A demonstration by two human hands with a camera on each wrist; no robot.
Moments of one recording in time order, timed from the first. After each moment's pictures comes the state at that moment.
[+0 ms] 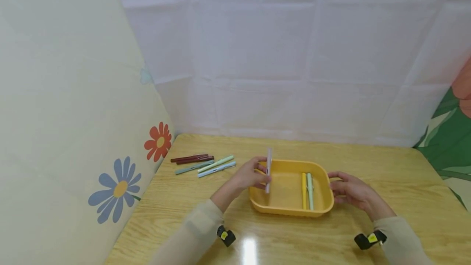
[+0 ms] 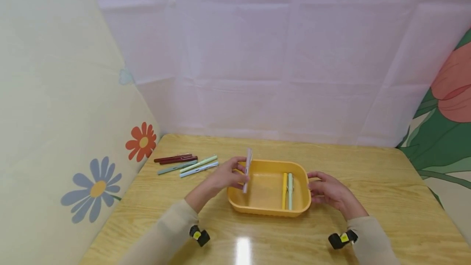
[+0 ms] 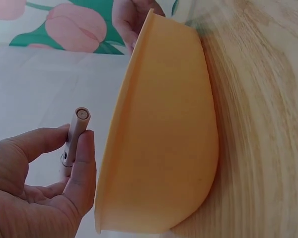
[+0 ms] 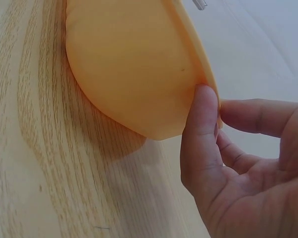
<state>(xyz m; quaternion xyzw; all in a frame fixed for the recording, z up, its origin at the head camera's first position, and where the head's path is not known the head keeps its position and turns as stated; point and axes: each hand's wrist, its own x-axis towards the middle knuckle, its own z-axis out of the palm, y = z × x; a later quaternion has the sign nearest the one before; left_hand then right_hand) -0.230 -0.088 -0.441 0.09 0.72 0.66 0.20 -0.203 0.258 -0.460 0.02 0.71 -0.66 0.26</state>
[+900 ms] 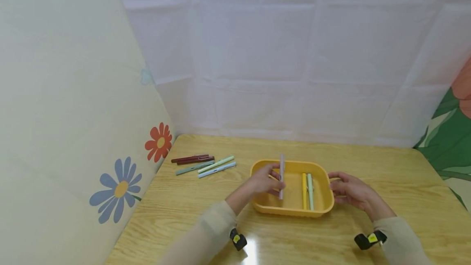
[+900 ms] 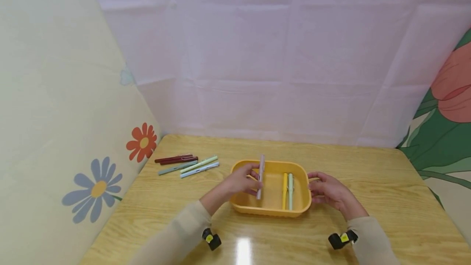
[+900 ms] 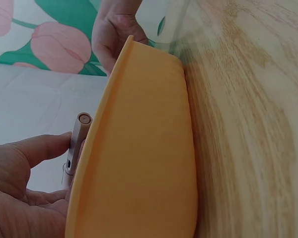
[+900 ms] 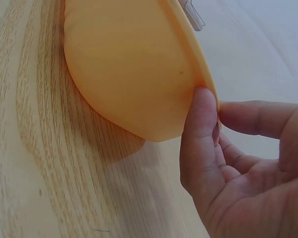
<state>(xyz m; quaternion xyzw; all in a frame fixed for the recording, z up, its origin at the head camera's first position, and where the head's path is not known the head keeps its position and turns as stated) -0.221 -0.050 -0.447 0.07 0.71 0.66 0.24 -0.204 0.259 -0.462 0.01 0.71 -0.66 0.26</state>
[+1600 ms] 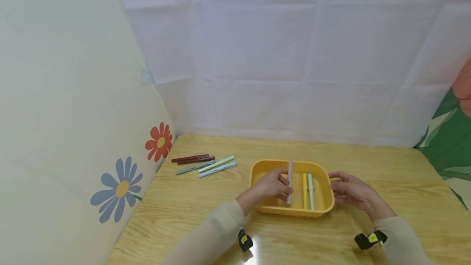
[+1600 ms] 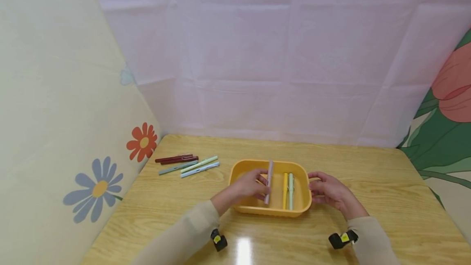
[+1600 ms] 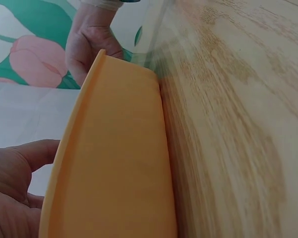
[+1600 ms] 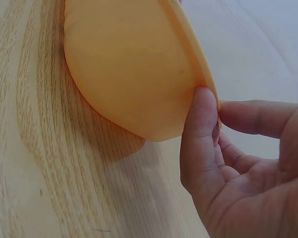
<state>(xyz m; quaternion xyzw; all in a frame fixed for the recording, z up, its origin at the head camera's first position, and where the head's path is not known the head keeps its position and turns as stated) -0.216 -0.027 -0.458 0.06 0.73 0.63 0.25 -0.205 0.260 -0.461 0.02 0.71 -0.65 0.26</state>
